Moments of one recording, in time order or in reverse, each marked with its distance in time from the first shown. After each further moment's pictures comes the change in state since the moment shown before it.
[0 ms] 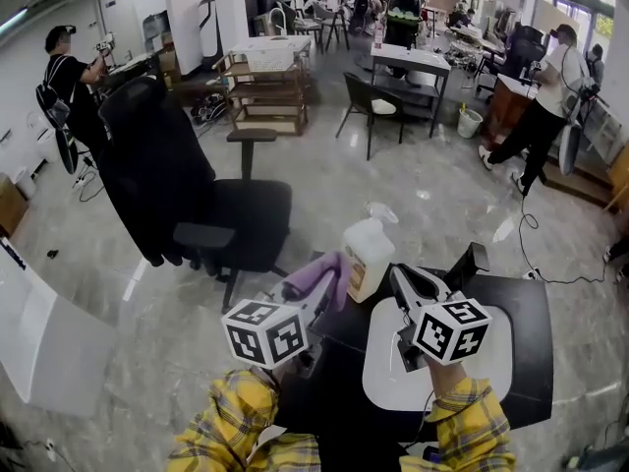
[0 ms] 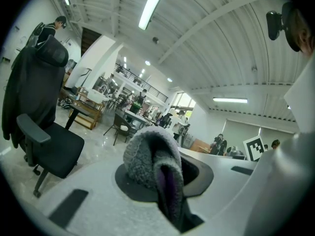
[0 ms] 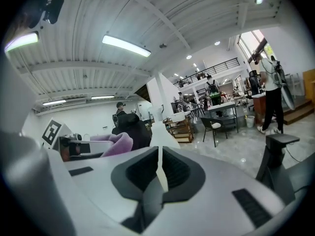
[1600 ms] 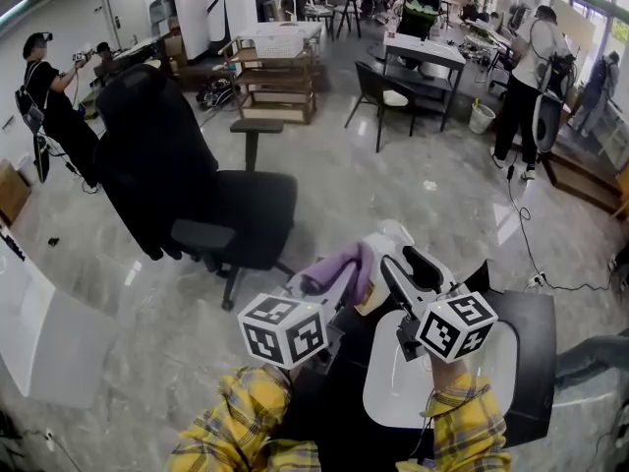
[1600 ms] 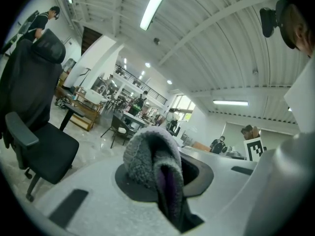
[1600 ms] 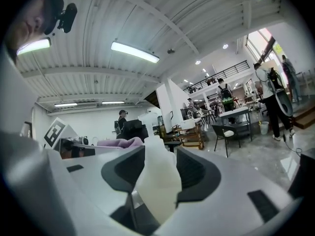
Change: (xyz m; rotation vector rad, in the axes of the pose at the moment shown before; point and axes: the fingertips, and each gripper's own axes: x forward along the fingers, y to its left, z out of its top) left arm 0.062 0.025 0.013 -0.002 -0.032 -0.017; right arm 0.070 -0.013 0.024 -0.045 -0.090 0.124
